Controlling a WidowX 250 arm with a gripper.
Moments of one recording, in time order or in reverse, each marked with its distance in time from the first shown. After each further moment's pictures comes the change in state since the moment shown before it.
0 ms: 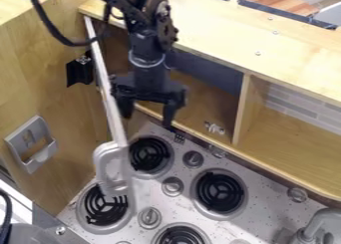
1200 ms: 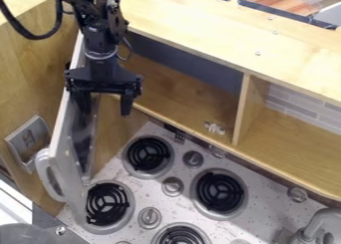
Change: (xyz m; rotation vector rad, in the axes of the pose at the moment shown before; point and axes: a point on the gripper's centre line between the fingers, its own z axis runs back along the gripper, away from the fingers) arm 0.007 0.061 -0.005 0.064 0.005 0.158
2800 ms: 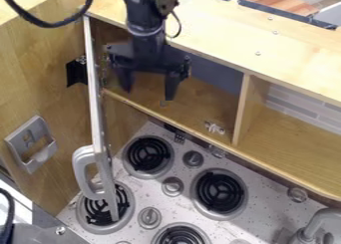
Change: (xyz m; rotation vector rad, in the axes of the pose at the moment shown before) arm -0.012 -0.073 0.073 -0.094 -0.144 -0.221
